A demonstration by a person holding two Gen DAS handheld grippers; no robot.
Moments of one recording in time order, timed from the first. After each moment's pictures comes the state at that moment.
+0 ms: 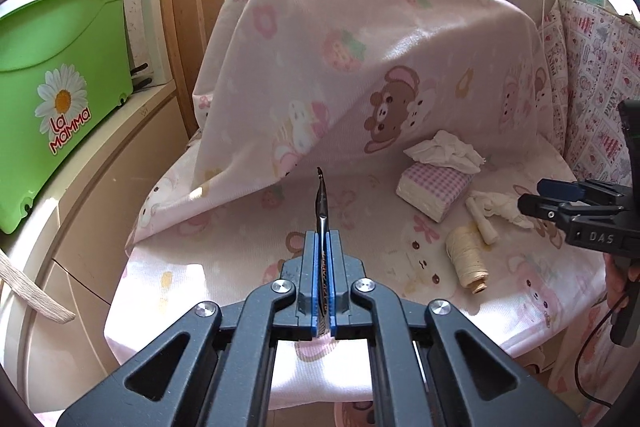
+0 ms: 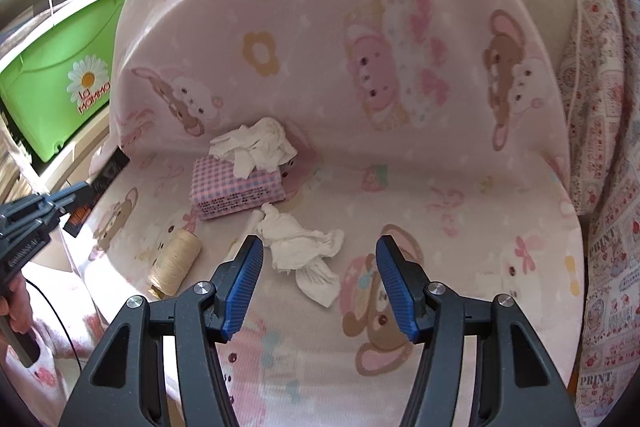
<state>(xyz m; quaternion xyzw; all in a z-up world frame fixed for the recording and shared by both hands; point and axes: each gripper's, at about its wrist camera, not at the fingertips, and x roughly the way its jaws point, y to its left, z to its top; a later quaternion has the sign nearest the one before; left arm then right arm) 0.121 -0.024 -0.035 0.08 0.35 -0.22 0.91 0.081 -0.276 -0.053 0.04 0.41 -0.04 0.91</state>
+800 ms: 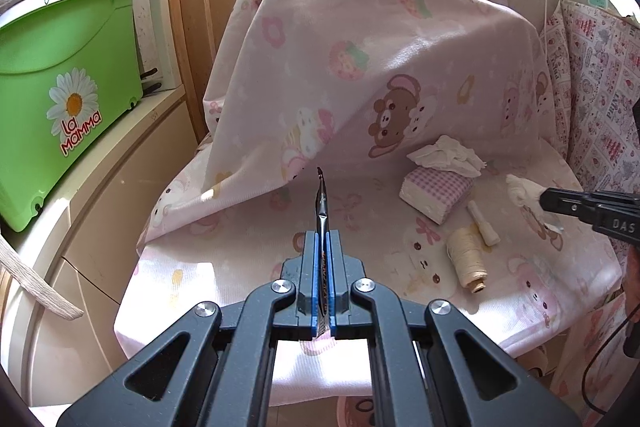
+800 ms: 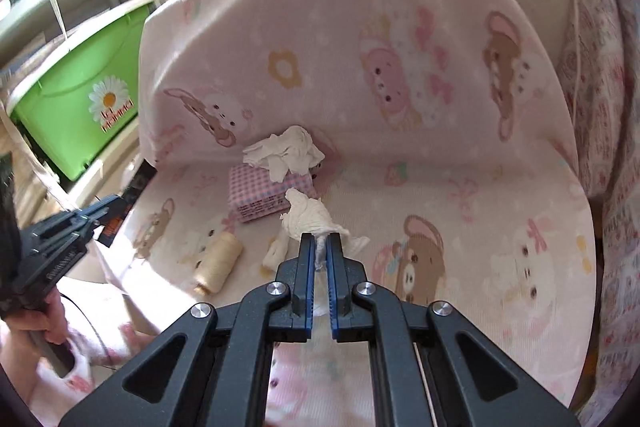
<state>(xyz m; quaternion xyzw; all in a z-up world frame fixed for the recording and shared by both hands) 0.117 -0.018 -0.028 0.08 0.34 -0.21 0.91 0.064 -0.271 -0.040 0.11 0.40 -0.01 0.91</state>
